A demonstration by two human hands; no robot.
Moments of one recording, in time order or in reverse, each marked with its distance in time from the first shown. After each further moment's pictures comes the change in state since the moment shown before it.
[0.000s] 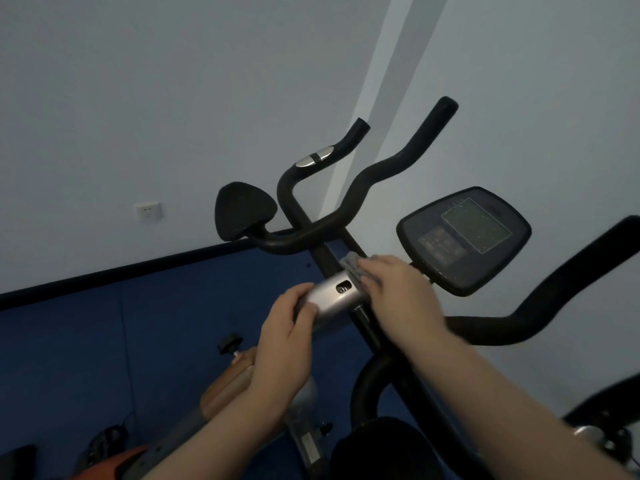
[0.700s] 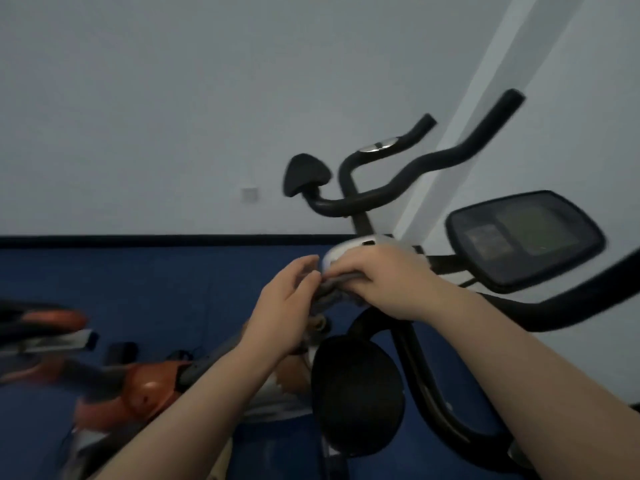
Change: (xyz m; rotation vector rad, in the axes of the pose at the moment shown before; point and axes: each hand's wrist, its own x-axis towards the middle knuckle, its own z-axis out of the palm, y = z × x) left_hand -0.074 0.020 -0.007 0.062 0.228 -0.045; right_hand -0.027 -0.017 -0.029 0.071 -0.472 -0.730
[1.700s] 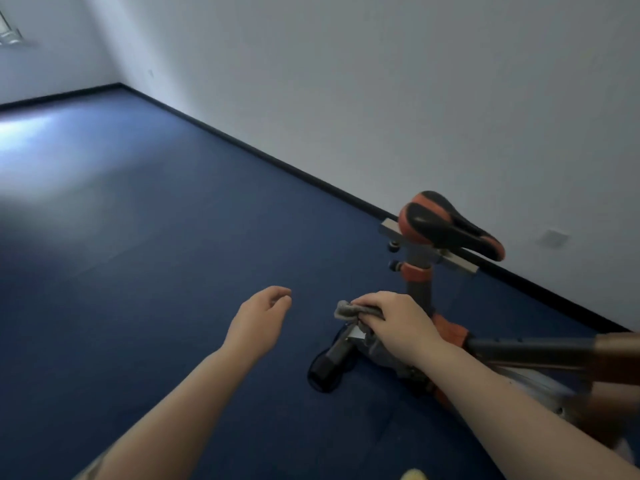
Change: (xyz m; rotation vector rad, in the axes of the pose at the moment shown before) left_hand -0.483 -0.125 -0.415 0.324 0.838 -0.503; right_hand -0.041 -0.472 0.292 0.263 -0.242 -0.435
